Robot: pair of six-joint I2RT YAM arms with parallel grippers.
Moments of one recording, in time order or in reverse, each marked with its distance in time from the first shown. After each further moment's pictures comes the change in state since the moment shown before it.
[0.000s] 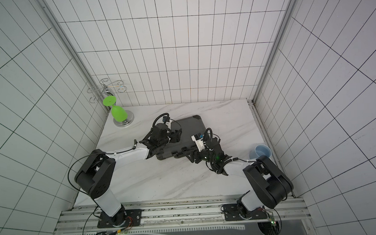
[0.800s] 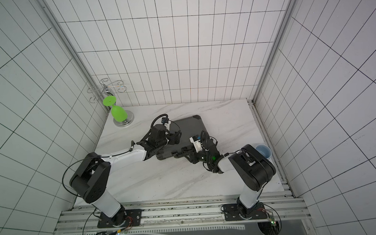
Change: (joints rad) left arm 0.000 -0.066 -0.030 -0.067 0.006 0.011; right arm 0.008 0.193 0.031 0.120 -0.003 0.076
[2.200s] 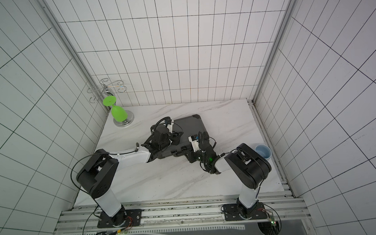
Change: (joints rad) left arm -0.034 0.079 -0.047 0.213 -0.031 0.006; right arm 0.049 0.045 0.024 0.043 0.191 0.011
